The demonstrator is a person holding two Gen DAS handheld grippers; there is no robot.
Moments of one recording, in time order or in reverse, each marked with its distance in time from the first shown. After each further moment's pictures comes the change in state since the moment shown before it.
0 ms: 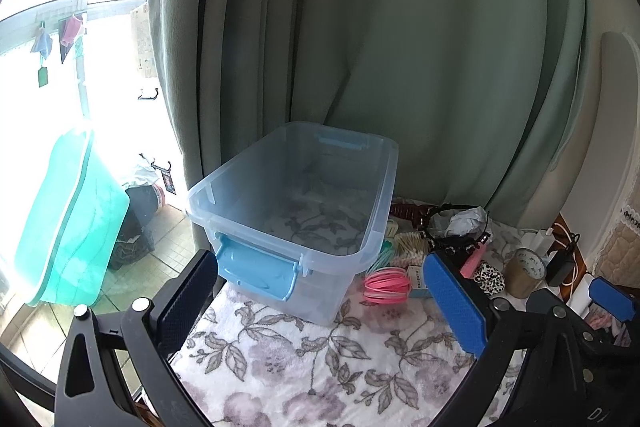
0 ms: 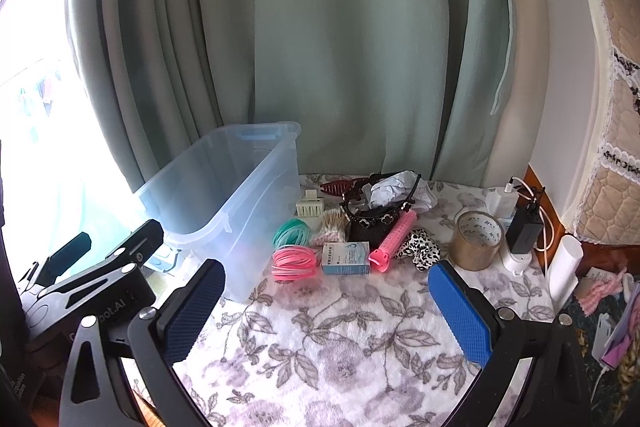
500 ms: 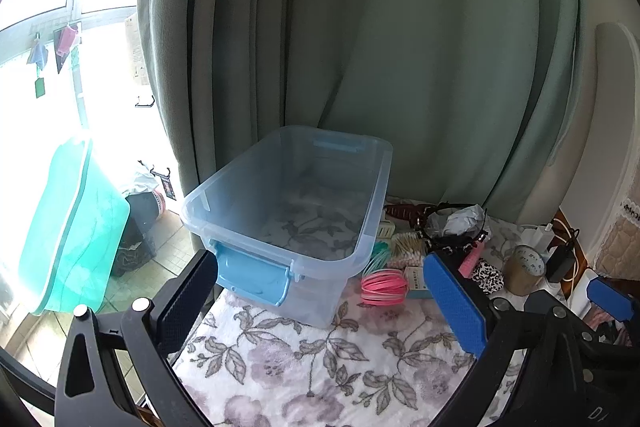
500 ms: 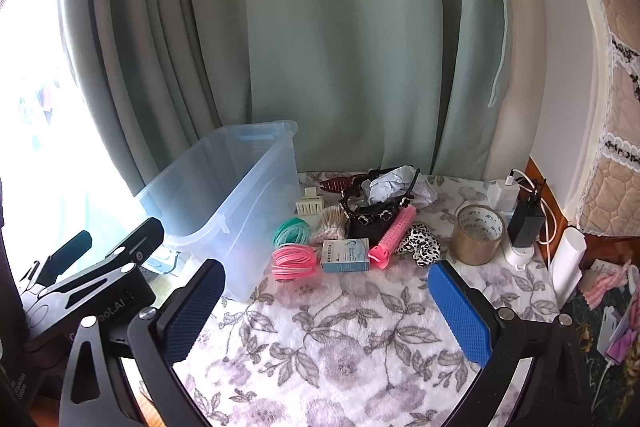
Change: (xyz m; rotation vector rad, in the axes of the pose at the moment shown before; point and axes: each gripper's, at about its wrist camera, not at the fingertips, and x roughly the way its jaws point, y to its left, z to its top) left arm 0.000 -0.010 0.004 0.030 -0.001 -0.002; right arm 0.001 -0.011 0.002 0.032 0.016 0.021
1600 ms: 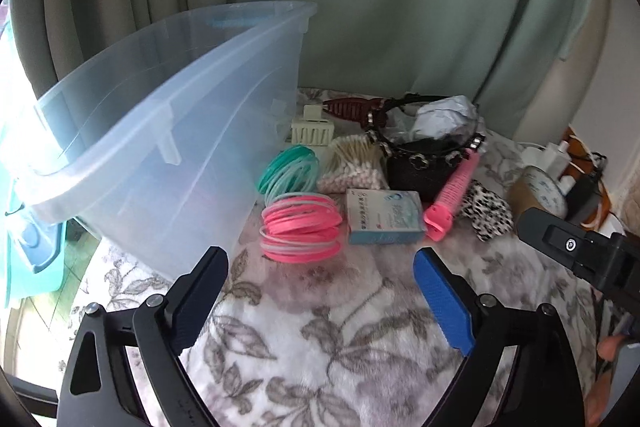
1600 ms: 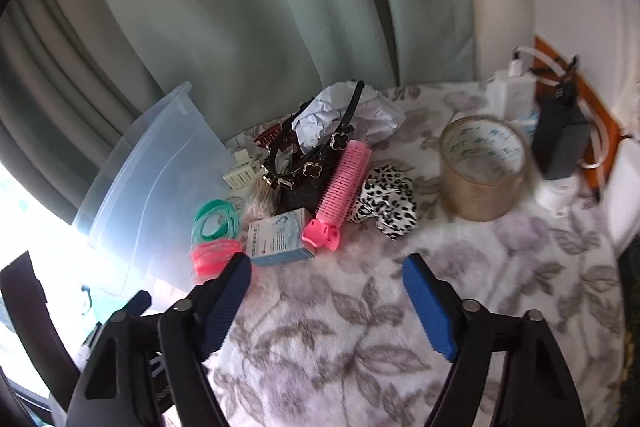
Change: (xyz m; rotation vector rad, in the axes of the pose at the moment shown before) left arm 0.143 -0.090 -0.060 0.057 0.297 -0.069; right arm 0.141 -0.119 -0.008 0.264 0.236 0.079
